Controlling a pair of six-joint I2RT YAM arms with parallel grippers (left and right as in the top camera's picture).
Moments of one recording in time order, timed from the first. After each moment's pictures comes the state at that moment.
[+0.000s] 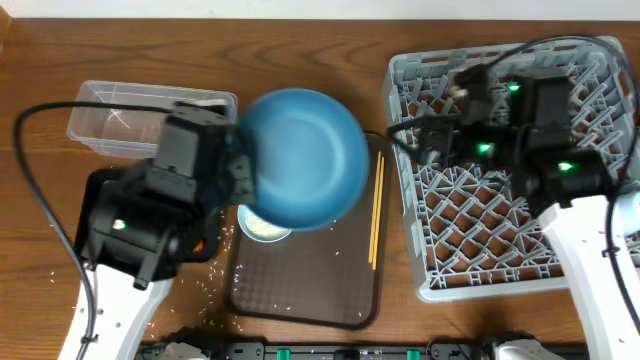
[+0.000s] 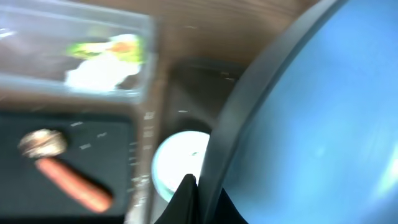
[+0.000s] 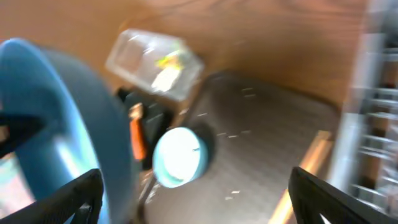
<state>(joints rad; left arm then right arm) -0.38 1.14 1.39 -1.13 -0.09 -0.38 0.18 1.32 1.26 -0.69 -0.71 0.27</state>
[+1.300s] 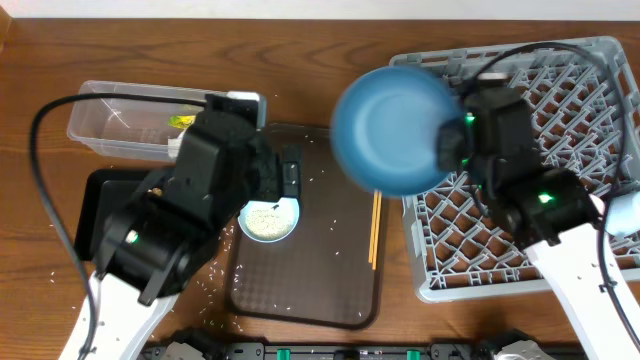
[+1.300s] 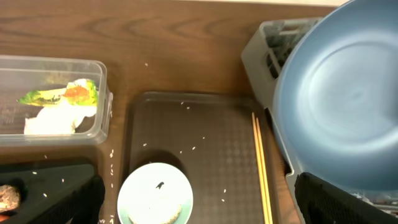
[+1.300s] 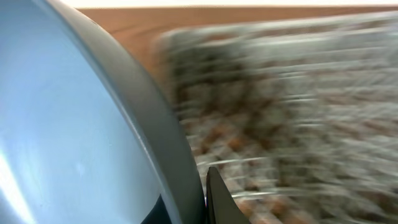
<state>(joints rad) -0.50 1.12 1.39 -0.99 -0.11 -0.38 0.36 1.23 1.26 -0.77 0.33 0.28</state>
